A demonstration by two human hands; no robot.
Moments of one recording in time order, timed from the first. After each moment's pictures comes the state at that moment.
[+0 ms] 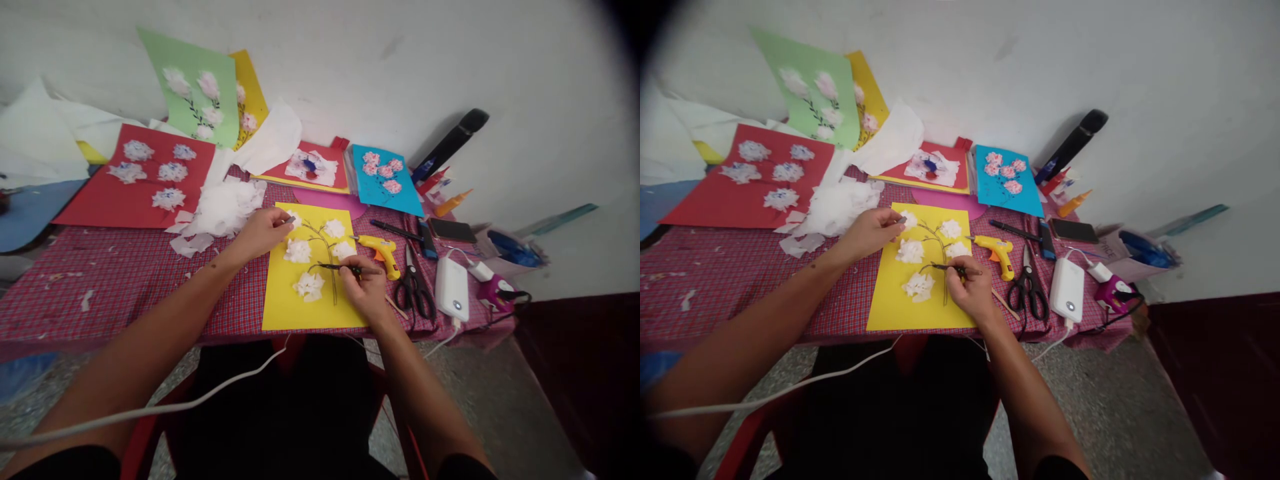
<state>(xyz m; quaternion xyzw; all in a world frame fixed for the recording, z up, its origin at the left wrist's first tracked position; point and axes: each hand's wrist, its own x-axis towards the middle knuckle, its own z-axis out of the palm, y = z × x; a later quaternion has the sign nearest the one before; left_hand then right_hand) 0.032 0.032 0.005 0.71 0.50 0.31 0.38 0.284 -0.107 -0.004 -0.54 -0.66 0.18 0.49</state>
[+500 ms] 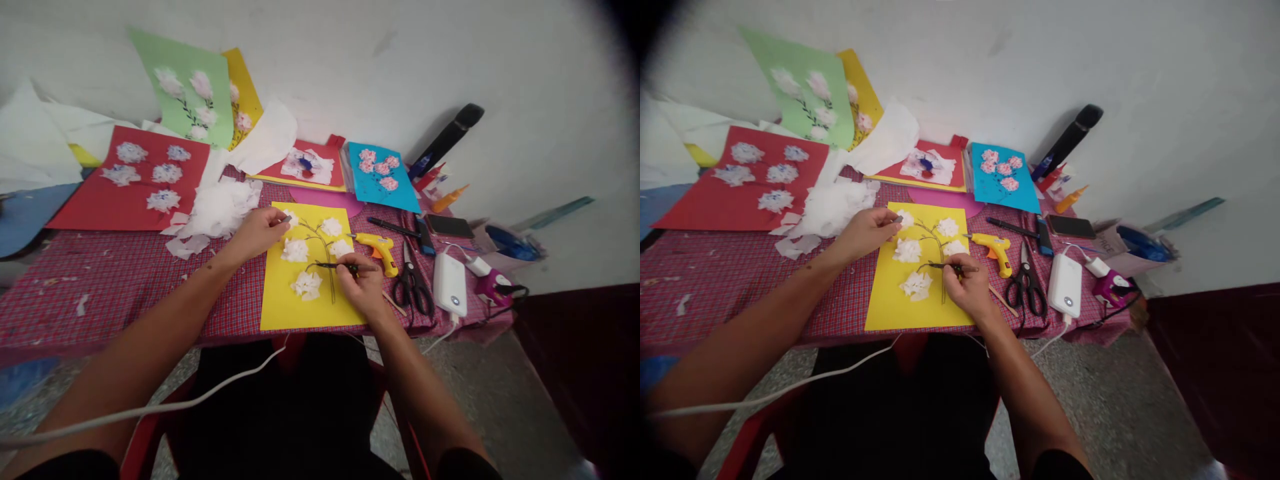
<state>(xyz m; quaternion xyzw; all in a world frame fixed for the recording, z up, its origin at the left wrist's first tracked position) 0.033 0.028 0.010 0.70 0.51 0.31 0.39 0.281 -0.106 -0.001 -0.54 -0.65 0.18 0.50</state>
